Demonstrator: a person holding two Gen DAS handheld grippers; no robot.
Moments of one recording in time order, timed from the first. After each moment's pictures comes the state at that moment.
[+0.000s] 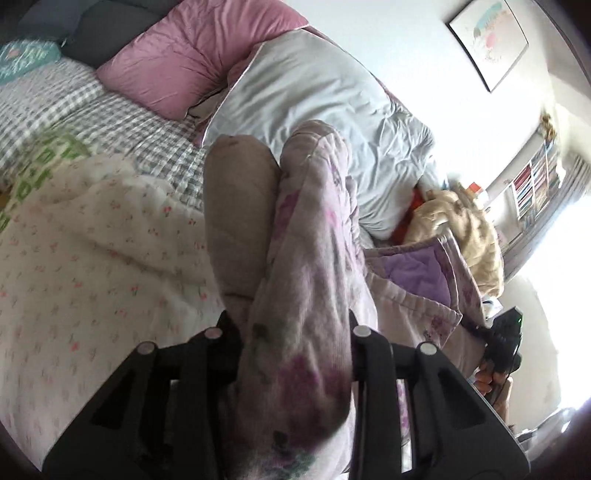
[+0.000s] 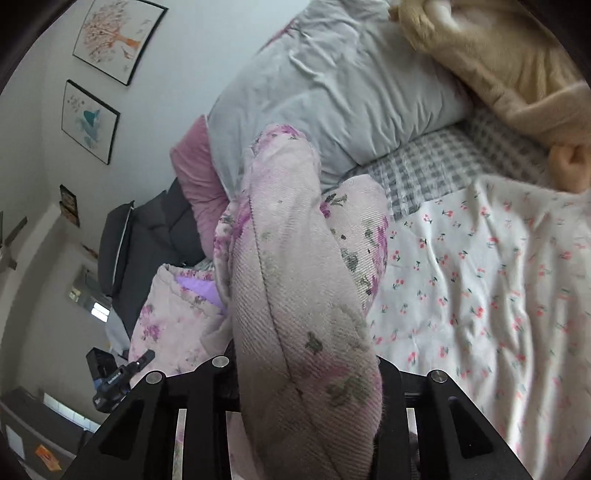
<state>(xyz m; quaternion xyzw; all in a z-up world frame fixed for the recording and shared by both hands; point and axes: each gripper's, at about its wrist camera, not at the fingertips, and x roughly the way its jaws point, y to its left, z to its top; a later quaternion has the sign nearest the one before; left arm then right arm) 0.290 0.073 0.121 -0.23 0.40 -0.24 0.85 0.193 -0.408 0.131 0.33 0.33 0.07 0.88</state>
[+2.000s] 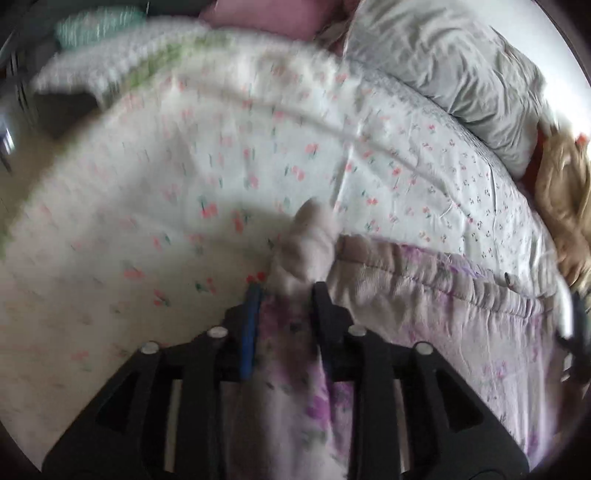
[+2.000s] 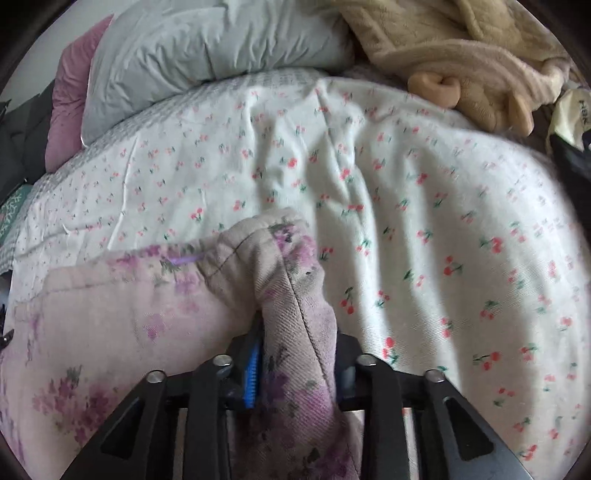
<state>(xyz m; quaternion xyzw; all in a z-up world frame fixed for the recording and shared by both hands) 0.247 0.114 -0.050 -0.08 0.47 -0.03 0.88 0.119 -0.380 -0.023 0.10 0.45 -0.20 0.87</state>
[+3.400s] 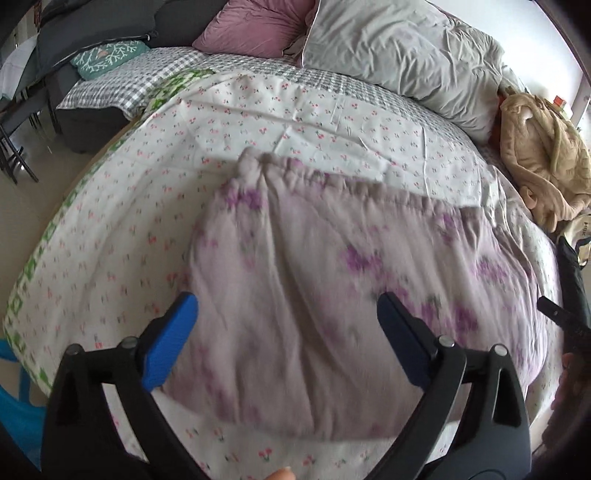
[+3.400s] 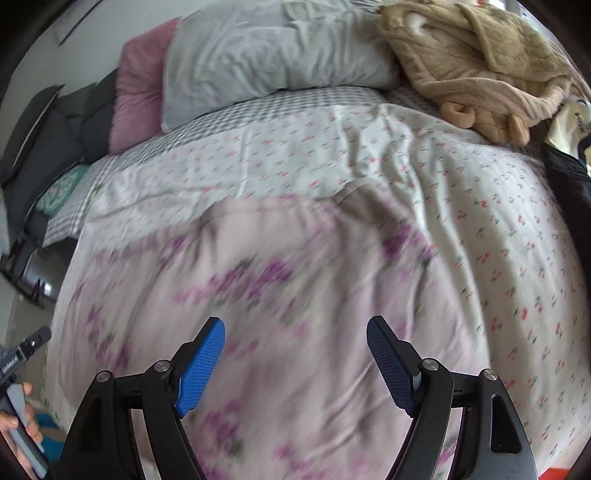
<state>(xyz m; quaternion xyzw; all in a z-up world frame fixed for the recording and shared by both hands) 0.079 0.052 0.014 -0.06 0.48 -0.03 0.88 0.015 -0.253 0.030 0.11 0.46 -0.10 0.88</state>
